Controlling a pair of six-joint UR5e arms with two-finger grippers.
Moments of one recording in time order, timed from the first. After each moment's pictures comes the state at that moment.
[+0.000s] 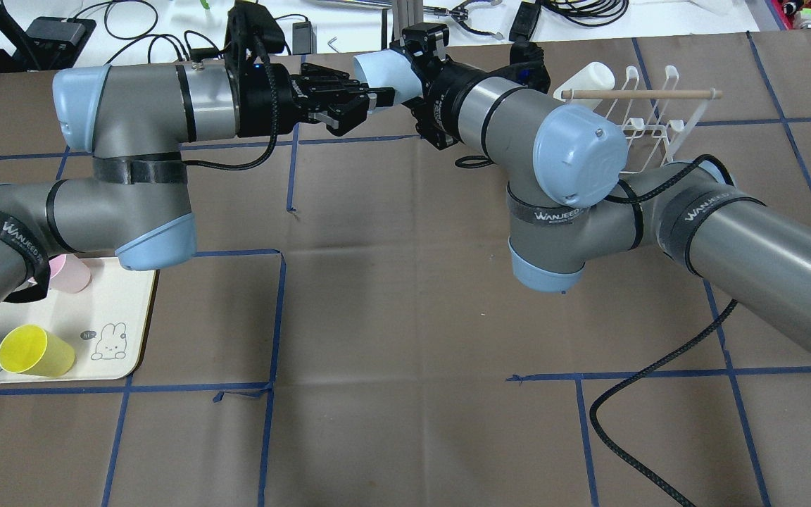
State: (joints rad) left arm -1.53 -1.78 -1.93 -0.33 0.47 0.56; right arm 1.81 -1.28 1.91 -3.35 -1.25 1.59
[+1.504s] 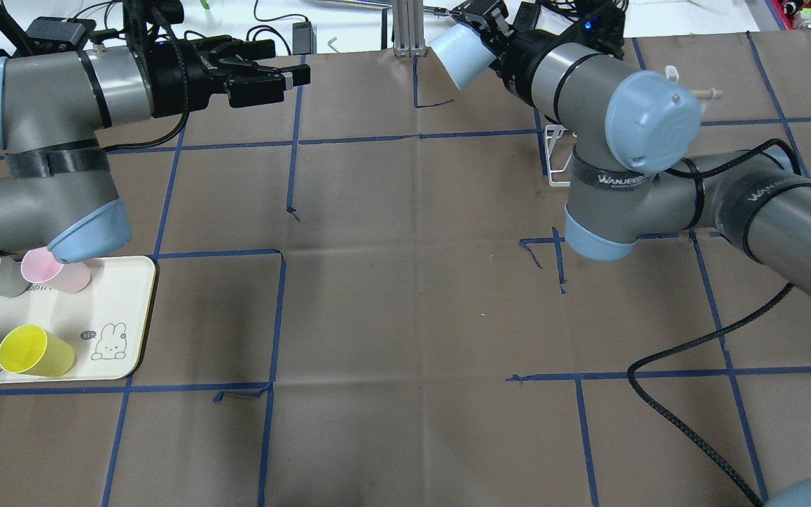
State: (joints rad) left arm -1.35 -1.76 -1.93 -0.30 0.58 0.51; right arm 1.61 -1.28 1.90 -3.35 -1.24 0.92
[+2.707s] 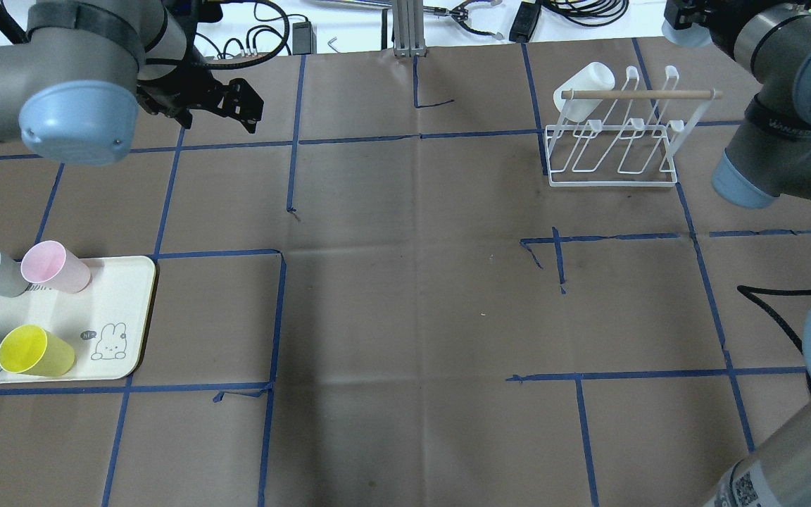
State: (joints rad) left arm -1.55 -1.75 -1.55 -1.27 1.58 0.14; right arm 1.21 -1.11 1.80 -3.44 -1.23 -0.18
